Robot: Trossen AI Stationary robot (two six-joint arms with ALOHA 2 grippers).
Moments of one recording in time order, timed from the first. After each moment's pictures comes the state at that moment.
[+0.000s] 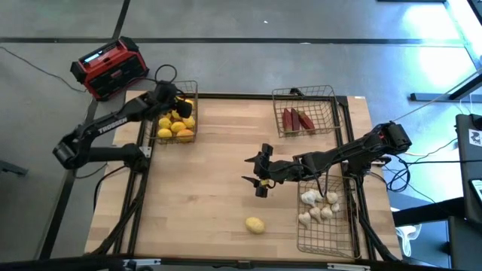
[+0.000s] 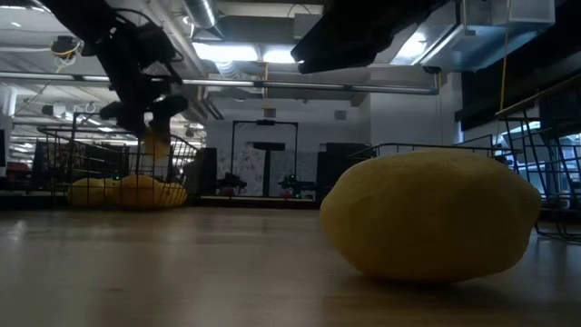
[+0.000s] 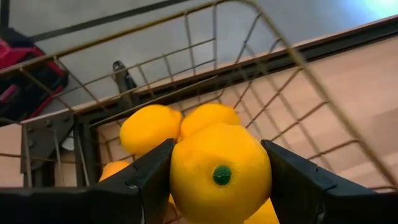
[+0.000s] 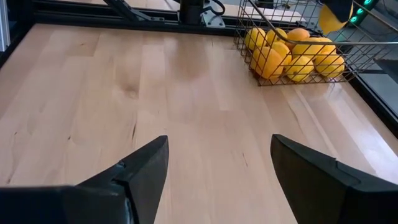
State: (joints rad) left arm 0.86 1.07 0.70 -0.48 -0.31 -0.29; right arm 0.28 1.59 1.05 0.02 0.41 0.08
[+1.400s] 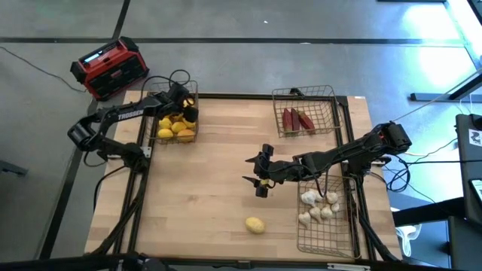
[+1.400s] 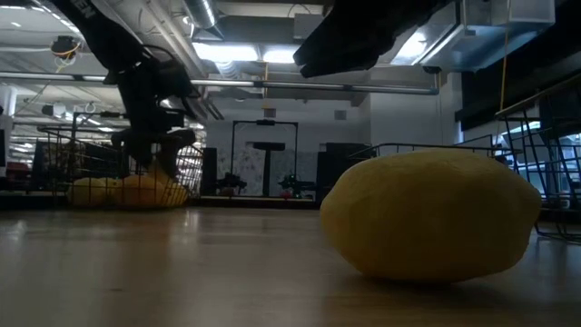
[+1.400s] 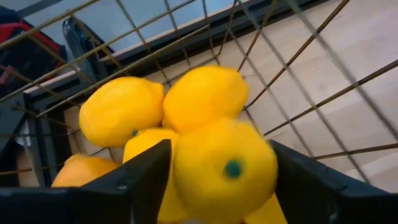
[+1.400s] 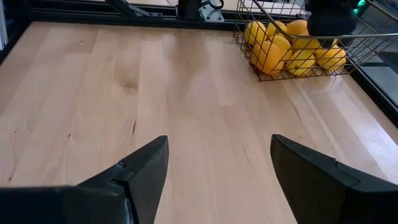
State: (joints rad) left arm 0.87 1.34 0.70 -0.40 -0.30 -0.23; right arm 0.28 1.59 1.05 0.00 0.41 0.11
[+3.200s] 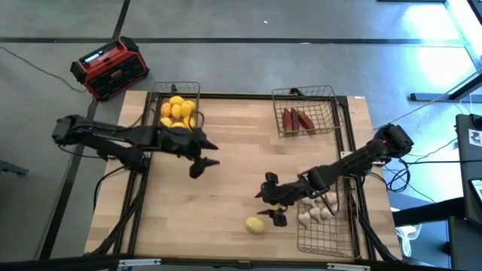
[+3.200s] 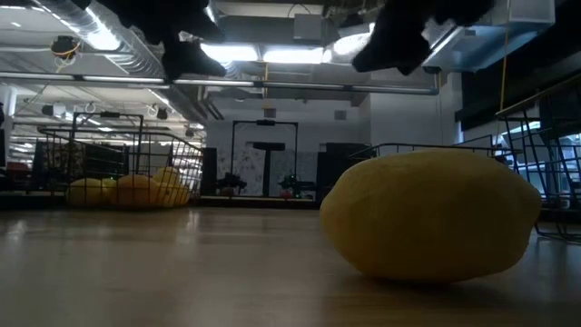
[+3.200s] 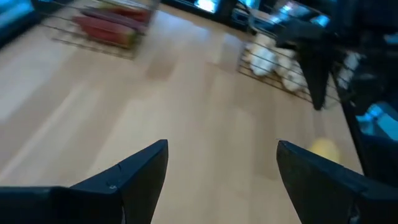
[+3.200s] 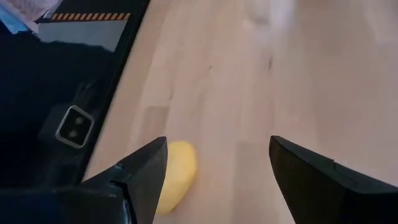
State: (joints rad) left arm -0.02 1.05 0.76 -0.24 -0.07 -0.34; right arm 0.45 1.59 1.05 -0.14 0.12 0.31
